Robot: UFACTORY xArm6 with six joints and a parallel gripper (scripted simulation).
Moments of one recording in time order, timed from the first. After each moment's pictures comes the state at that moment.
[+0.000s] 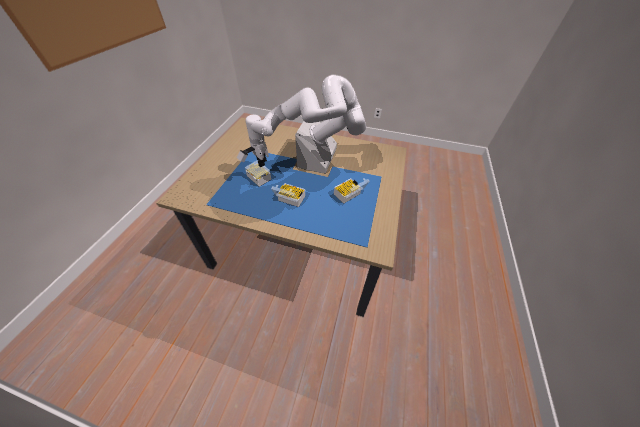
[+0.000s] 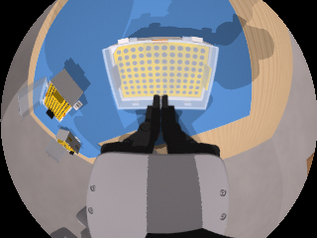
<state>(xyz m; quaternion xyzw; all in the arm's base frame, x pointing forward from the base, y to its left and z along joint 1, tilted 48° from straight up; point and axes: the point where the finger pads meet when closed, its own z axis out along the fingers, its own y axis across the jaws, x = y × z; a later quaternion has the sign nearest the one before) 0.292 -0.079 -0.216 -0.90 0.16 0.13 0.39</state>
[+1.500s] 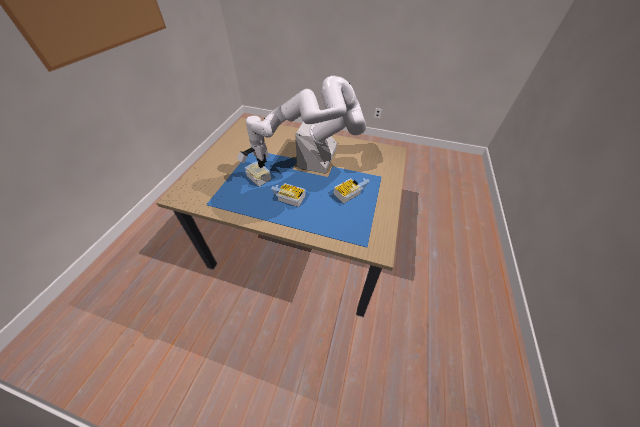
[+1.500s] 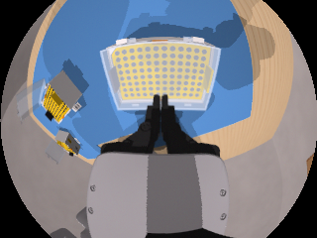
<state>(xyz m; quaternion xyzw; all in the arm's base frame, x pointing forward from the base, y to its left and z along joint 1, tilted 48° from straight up) 0.292 -0.075 -0.221 -0.90 0.16 0.13 0.39</state>
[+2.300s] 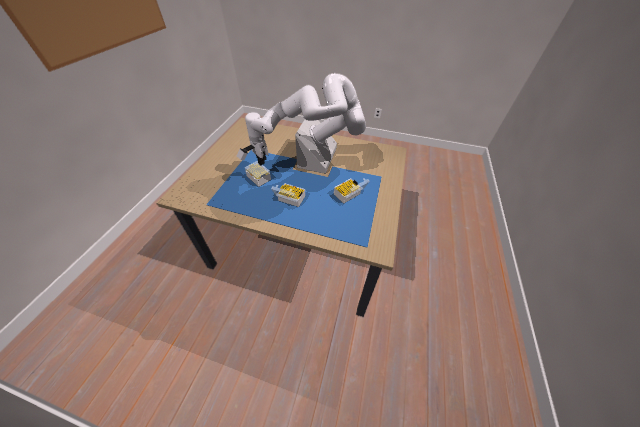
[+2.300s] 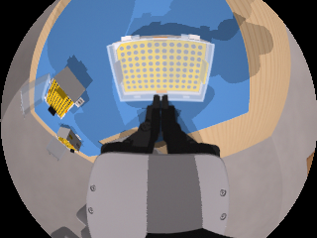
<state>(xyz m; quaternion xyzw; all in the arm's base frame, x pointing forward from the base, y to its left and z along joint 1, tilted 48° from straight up) 0.293 -0.088 -0.208 -0.90 0.16 0.13 0.39</state>
